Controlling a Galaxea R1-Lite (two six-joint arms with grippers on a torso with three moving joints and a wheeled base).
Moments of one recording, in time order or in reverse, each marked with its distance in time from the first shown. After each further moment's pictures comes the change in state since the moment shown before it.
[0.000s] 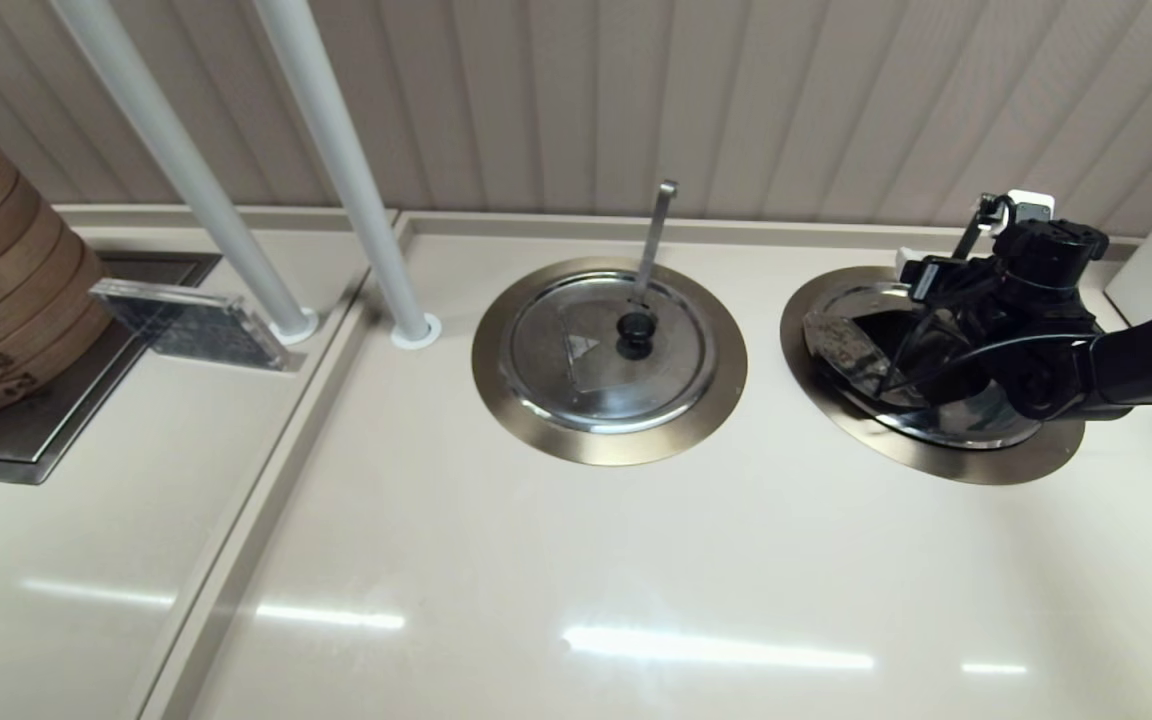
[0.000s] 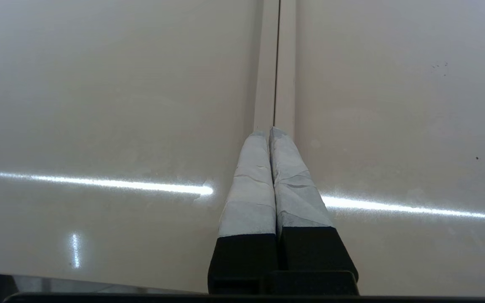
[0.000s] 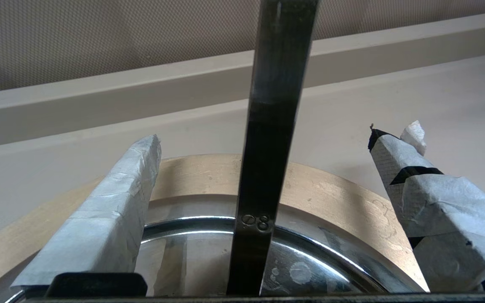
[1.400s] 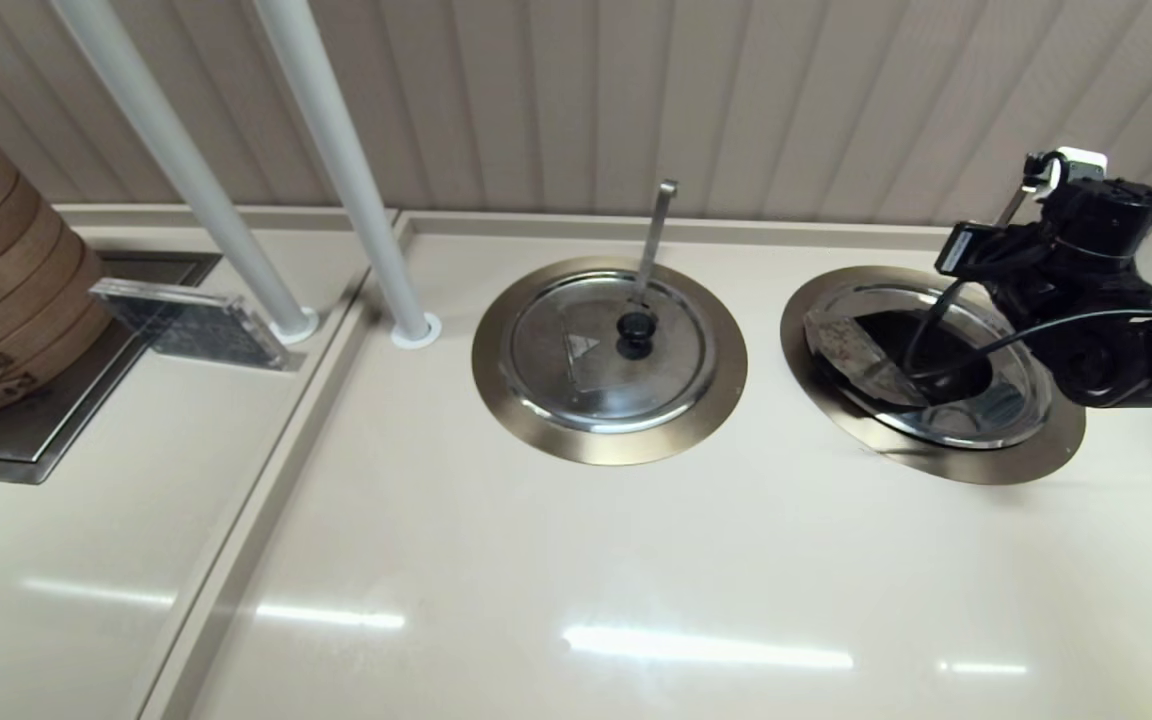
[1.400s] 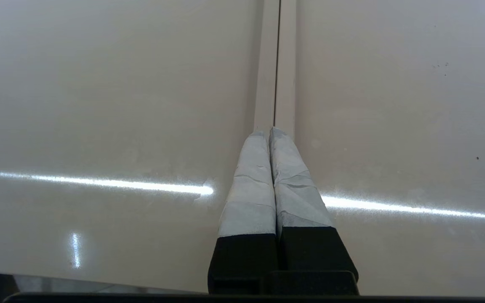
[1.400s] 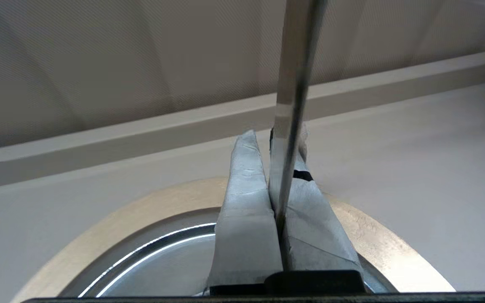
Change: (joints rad) left arm 0.000 0.000 0.000 0.000 0.000 0.000; right arm 0.010 -0.174 0.105 0.026 0.000 0.006
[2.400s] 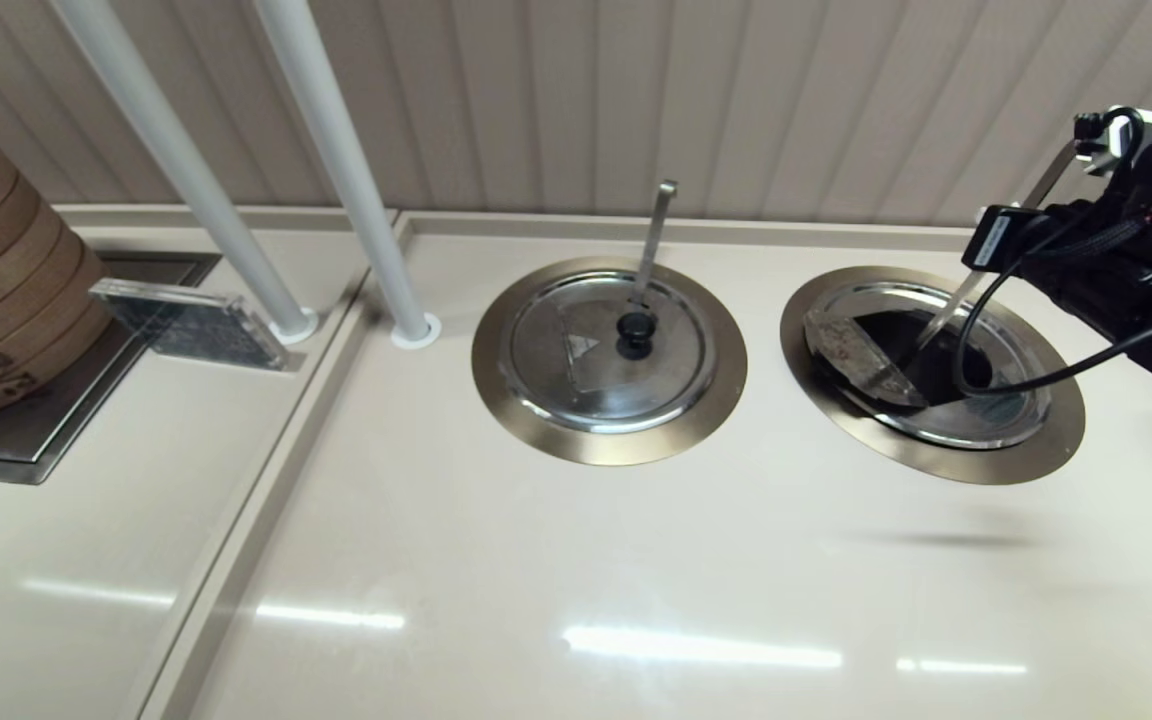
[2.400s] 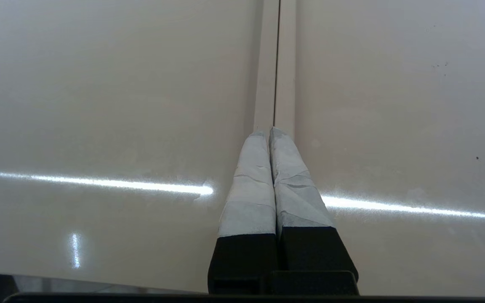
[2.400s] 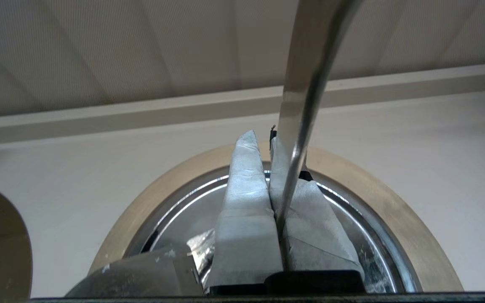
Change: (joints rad) left arm 0.000 0.000 0.000 0.000 0.000 0.000; right arm 0.048 -0.268 0.219 0.116 0.117 -0.007
